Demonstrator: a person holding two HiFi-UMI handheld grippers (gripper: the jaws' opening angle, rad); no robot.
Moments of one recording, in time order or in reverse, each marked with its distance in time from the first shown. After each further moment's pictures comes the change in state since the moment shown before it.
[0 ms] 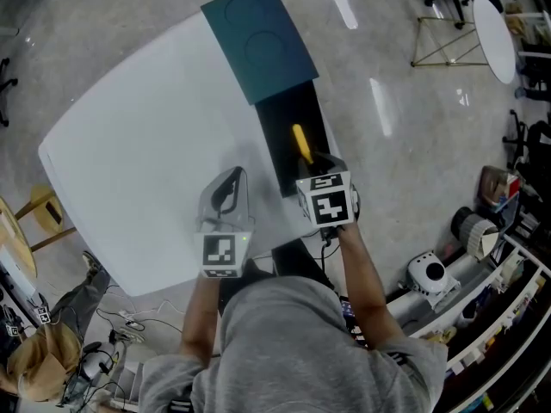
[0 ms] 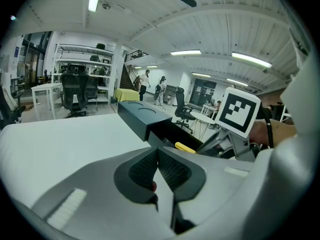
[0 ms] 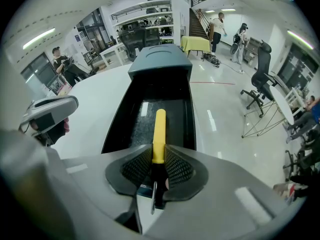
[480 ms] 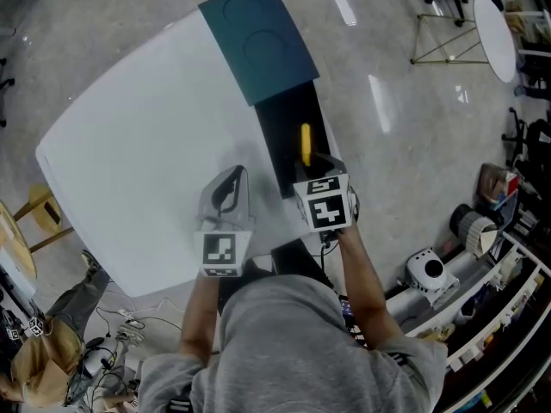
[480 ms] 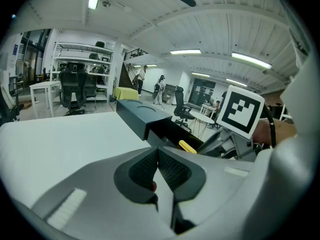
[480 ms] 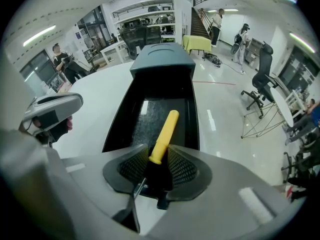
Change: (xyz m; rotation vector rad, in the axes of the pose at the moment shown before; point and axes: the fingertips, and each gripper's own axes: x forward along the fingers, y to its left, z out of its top) left arm 0.004 -0.002 -0.003 -0.008 0.012 -0.016; right arm -0.001 0.005 -0.004 -0.016 0.017 -0.005
